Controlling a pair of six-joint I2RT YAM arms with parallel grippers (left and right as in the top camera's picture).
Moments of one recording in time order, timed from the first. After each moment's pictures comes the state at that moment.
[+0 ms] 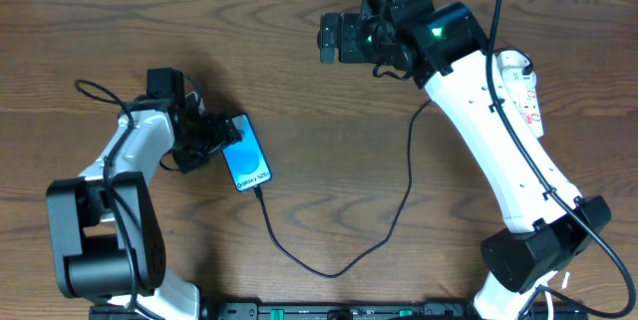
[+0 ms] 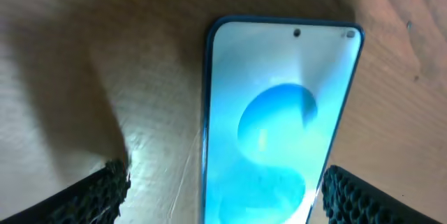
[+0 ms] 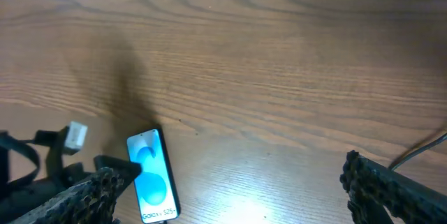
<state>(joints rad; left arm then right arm) 0.10 1.75 1.05 -0.71 0.31 -0.37 0.51 1.88 2.04 -1.06 -0.04 0.46</state>
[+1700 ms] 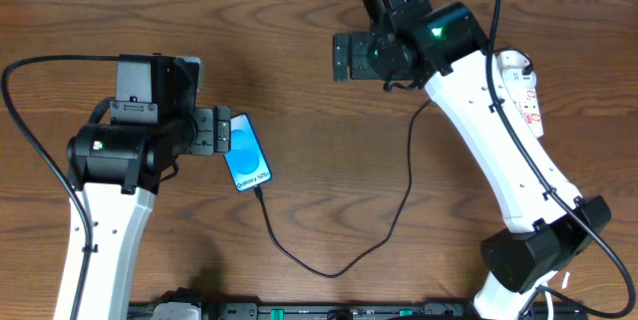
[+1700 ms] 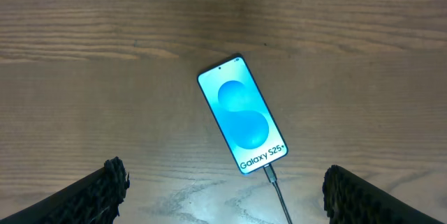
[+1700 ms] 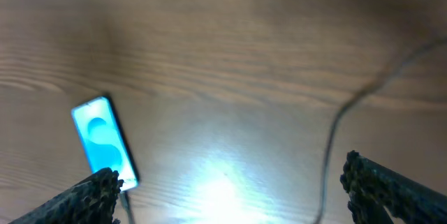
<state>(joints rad) -0.09 1.23 1.31 -1.09 0.02 -0.03 0.51 1.88 2.04 -1.25 0.04 0.46</state>
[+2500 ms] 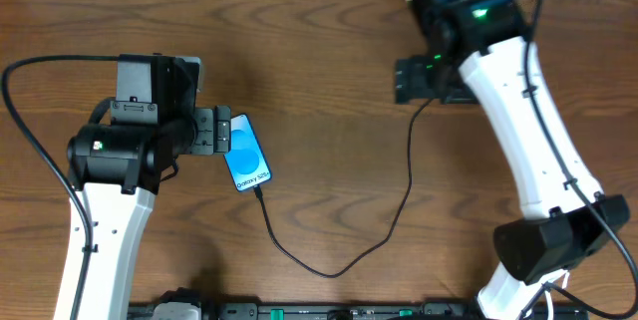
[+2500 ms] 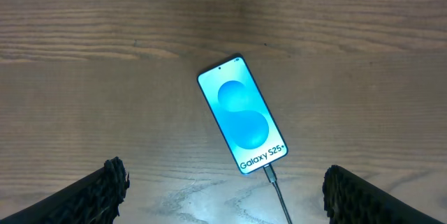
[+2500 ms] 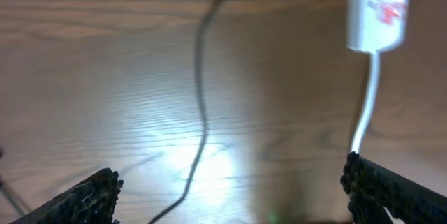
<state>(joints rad) -0.09 1.23 1.31 -1.09 0.02 -0.03 0.33 1.88 2.04 -1.61 0.15 0.41</state>
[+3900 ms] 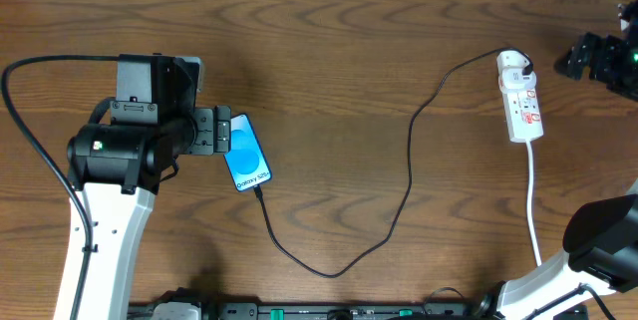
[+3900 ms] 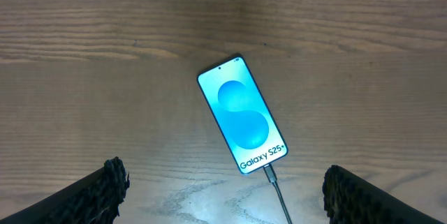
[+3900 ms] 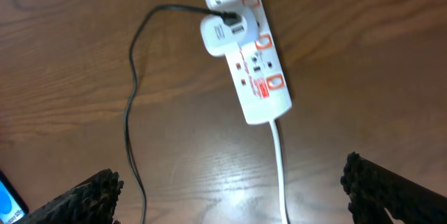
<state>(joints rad) -0.09 1.23 1.31 -1.09 0.02 -0.03 -0.46 1.88 2.04 -1.42 -0.30 -0.13</state>
